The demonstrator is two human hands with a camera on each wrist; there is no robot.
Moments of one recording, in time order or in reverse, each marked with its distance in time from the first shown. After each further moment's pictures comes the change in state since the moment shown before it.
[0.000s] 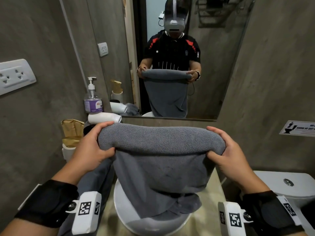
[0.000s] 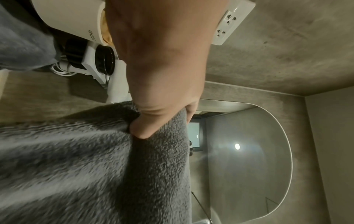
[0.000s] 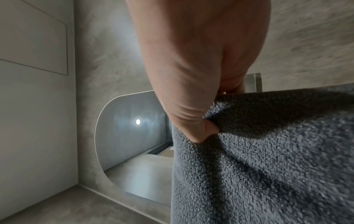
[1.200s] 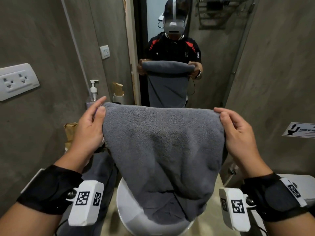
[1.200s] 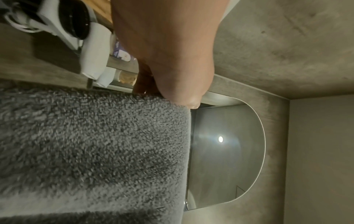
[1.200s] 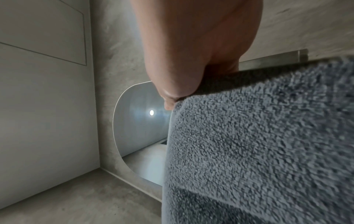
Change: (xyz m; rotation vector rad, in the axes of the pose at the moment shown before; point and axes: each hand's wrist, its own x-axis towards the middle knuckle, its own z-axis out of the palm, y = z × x) left_hand 0.039 0.041 -0.017 -0.339 0.250 -0.063; right_hand 0.043 -0.036 -0.002 0.077 0.272 -0.146
